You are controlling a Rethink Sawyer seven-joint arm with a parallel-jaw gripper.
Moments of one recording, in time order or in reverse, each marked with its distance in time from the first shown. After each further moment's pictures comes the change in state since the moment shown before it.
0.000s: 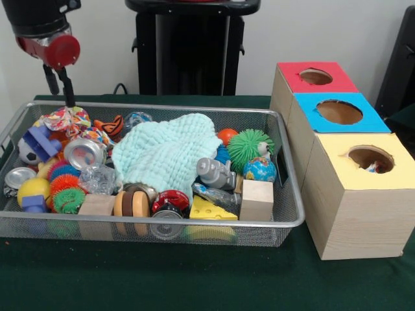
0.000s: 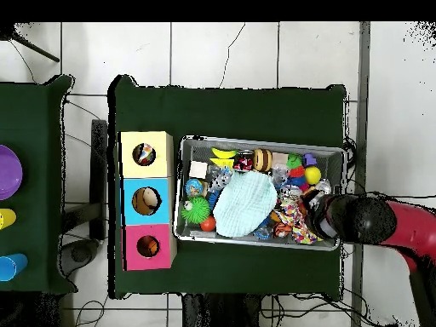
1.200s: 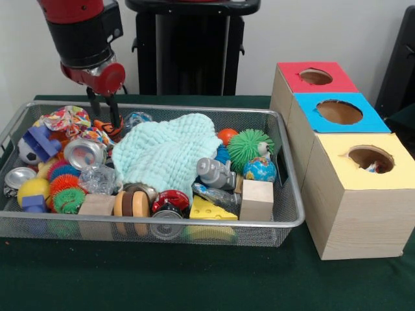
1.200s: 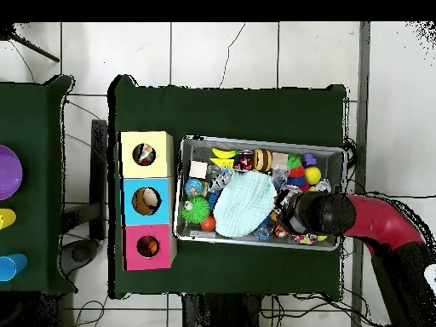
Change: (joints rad) arm 0.106 0.108 -0.057 0.001 -0.001 -0.061 0.000
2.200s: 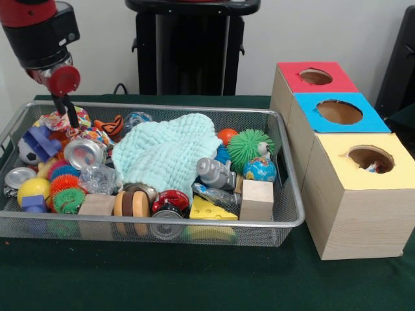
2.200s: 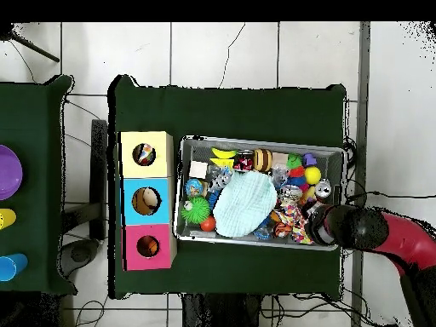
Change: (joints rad) arm -0.133 0.034 0.000 -0.019 -0.031 -0.003 0.000
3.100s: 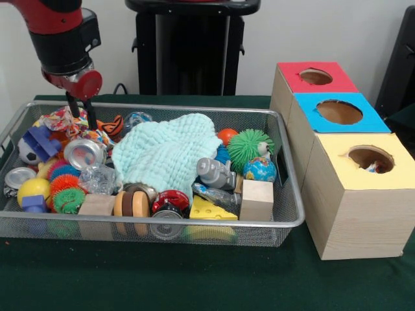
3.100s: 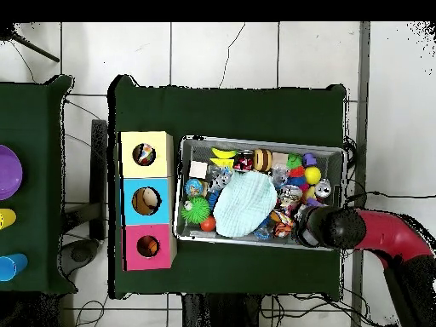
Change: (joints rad) arm 0.061 0.002 -0.013 0.034 -0.101 -0.024 0.000
